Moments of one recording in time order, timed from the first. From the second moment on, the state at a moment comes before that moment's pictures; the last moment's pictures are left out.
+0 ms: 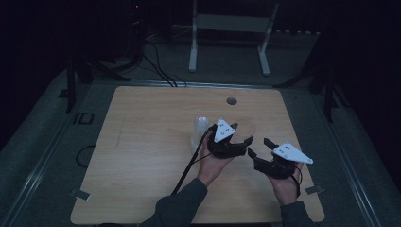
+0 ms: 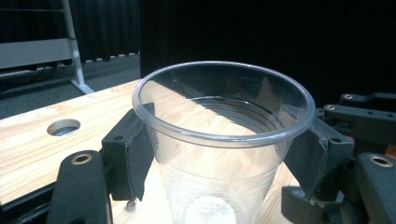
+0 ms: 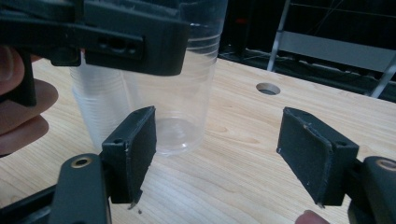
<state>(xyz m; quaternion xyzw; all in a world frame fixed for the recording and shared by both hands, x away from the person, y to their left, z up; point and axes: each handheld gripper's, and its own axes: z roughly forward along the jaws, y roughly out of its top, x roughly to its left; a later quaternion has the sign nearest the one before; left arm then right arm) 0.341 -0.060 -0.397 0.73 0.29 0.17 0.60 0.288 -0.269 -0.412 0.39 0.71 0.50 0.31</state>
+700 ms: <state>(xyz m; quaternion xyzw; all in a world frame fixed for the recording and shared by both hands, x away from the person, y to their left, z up) 0.341 -0.058 -0.410 0.73 0.29 0.17 0.59 0.287 -0.279 -0.410 0.40 0.71 0.49 0.32</state>
